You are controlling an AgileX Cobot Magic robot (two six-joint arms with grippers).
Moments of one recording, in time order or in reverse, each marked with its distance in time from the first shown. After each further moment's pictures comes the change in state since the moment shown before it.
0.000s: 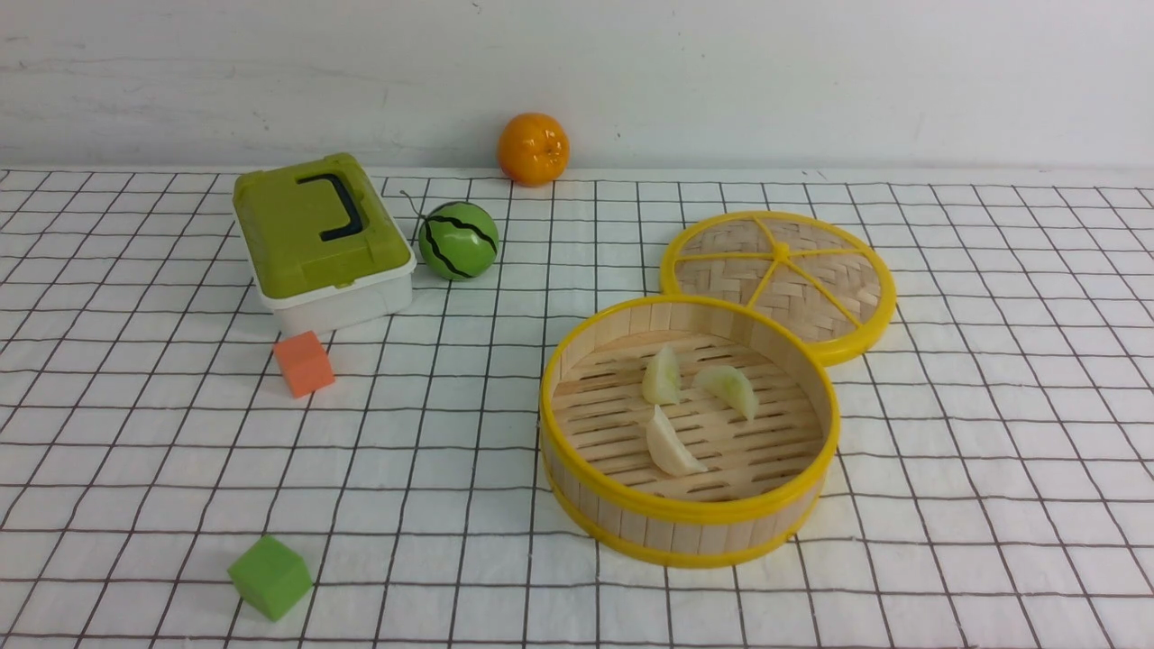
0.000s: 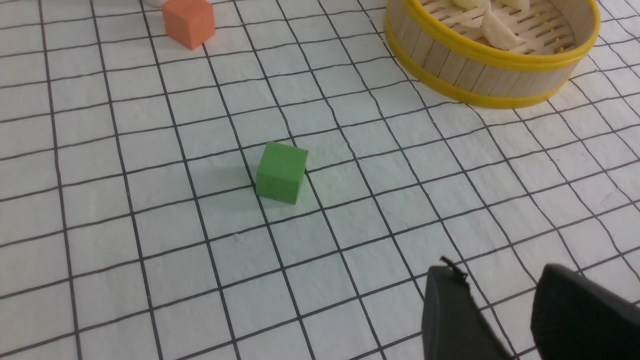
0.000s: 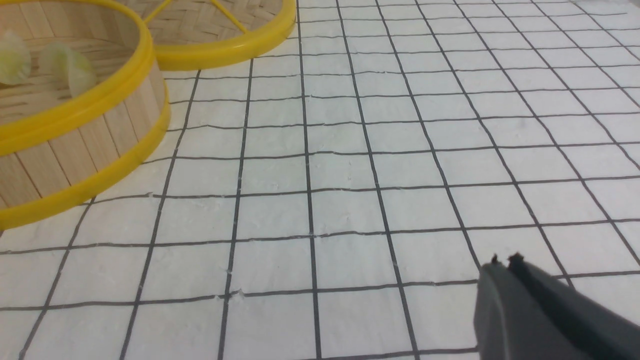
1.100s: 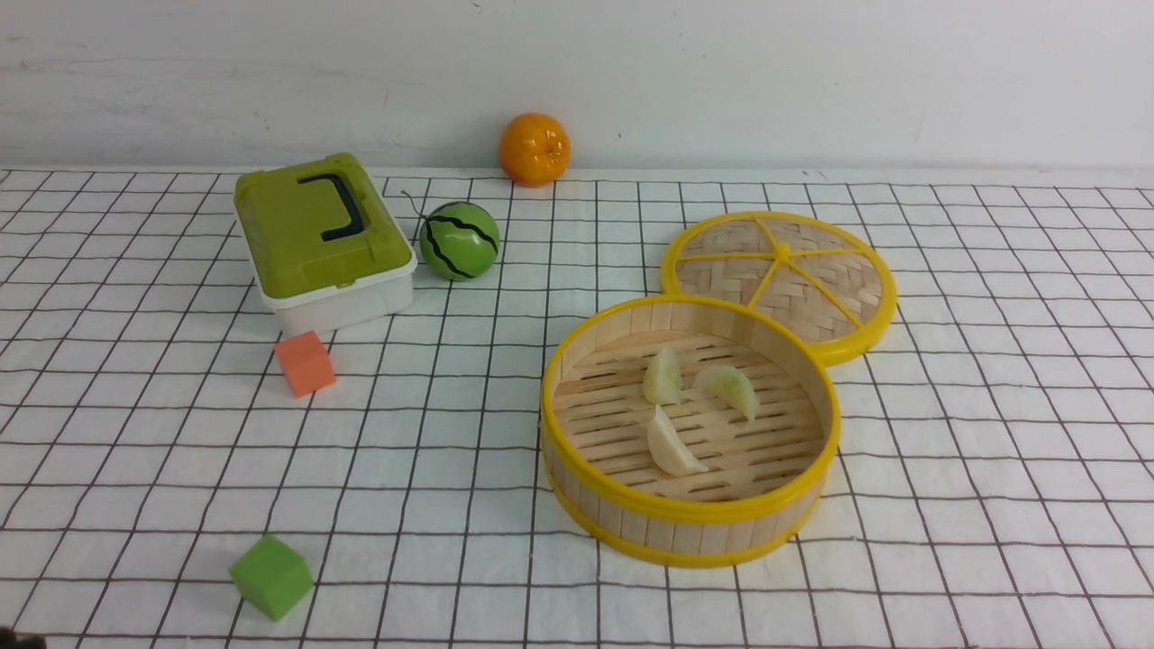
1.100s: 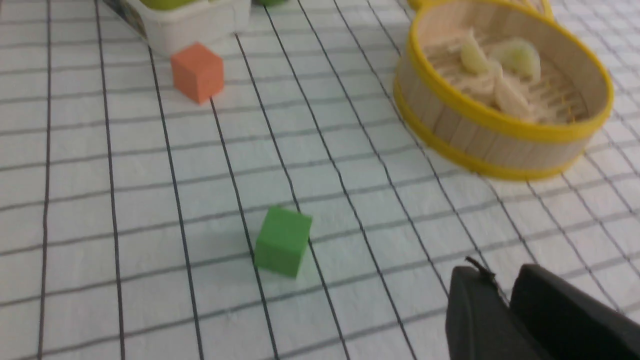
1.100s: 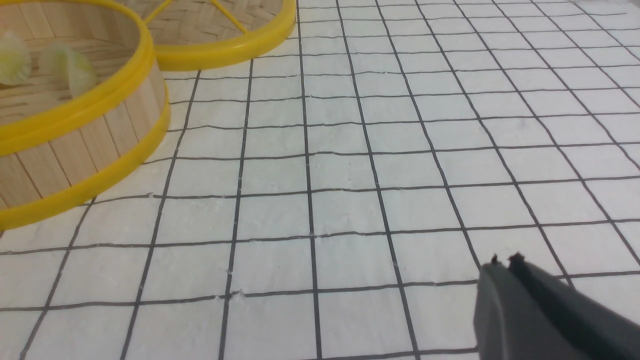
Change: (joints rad) right arm -0.001 0.000 0.000 0.000 0.001 -0.001; left arm 0.151 0.000 0.190 -0.029 -0.364 0.002
